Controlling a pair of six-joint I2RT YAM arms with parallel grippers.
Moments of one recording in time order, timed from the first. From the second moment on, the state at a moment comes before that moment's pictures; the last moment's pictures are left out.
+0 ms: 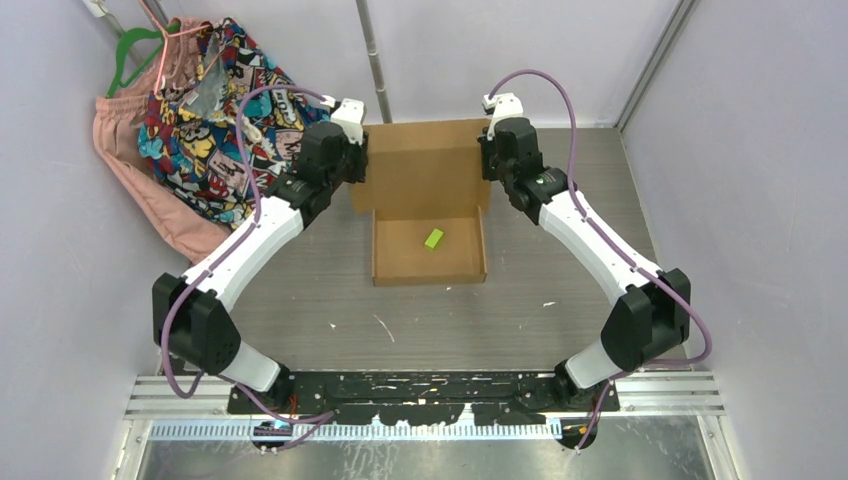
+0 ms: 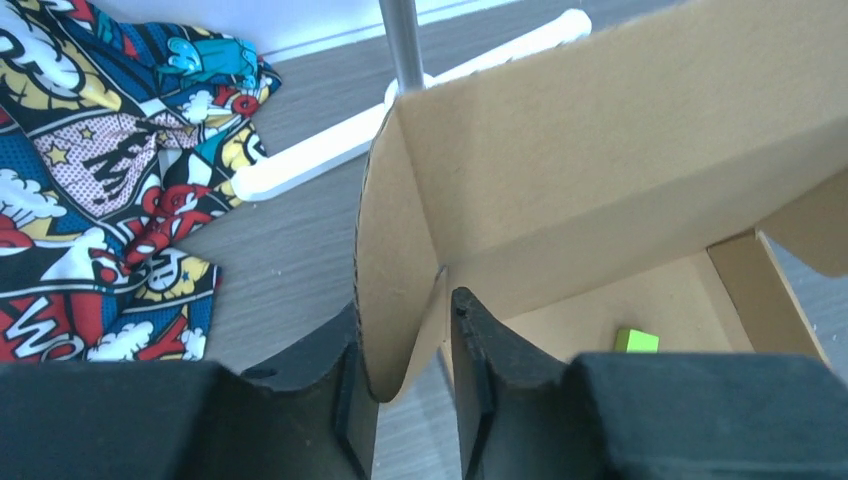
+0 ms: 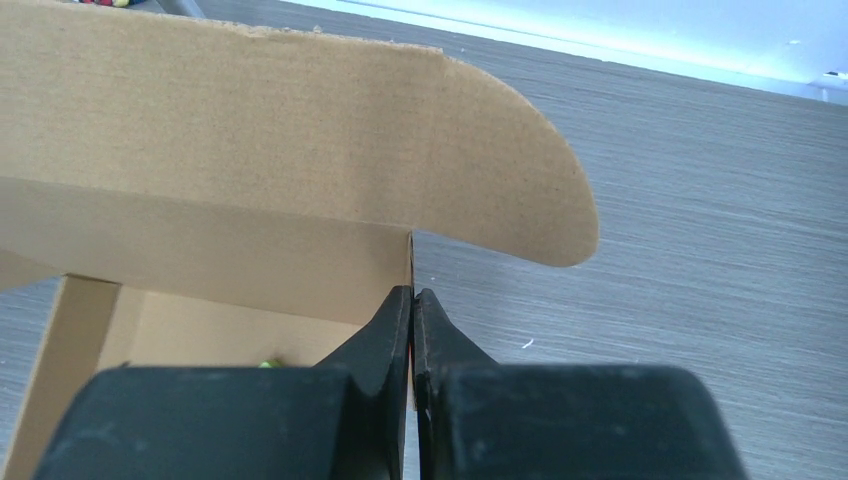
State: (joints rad) left arm -0.46 1.48 1.32 -0.22 -0.16 -0.05; right arm 0.44 1.50 1.36 -0.28 0.25 0.07
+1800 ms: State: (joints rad) left arm -0.12 1.69 1.47 -0.16 0.42 -0.03; right arm 0.44 1.58 1.40 -0.24 0.23 0.04
